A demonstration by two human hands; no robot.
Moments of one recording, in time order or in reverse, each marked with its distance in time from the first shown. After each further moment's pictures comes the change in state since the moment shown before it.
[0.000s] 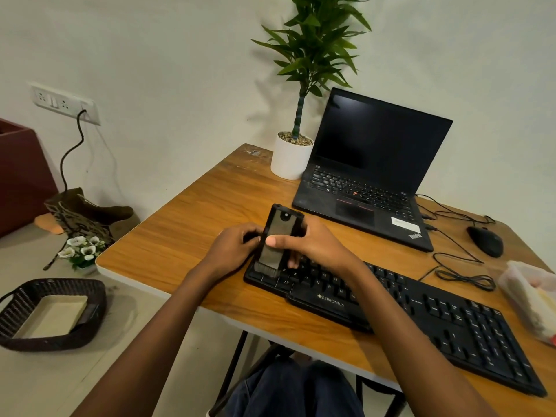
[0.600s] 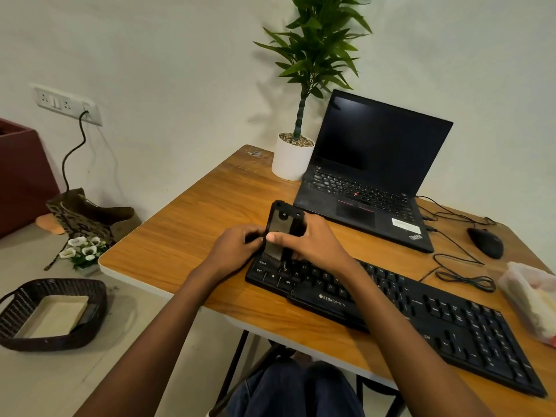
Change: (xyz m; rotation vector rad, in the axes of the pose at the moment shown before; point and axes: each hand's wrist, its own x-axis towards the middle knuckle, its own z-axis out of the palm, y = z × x) left_hand -0.002 0.004 0.000 0.021 0.001 -0.007; right_hand -0.002 -0.004 0.003 -0.136 0.079 -0.085
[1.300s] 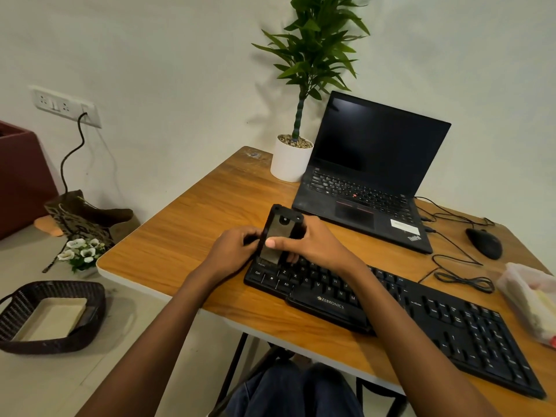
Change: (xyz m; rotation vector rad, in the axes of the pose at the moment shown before) left_hand 0.002 -0.002 0.001 -0.018 0.006 -0.002; right_hand 0.001 -0.001 -0.007 0.043 -0.097 0.036
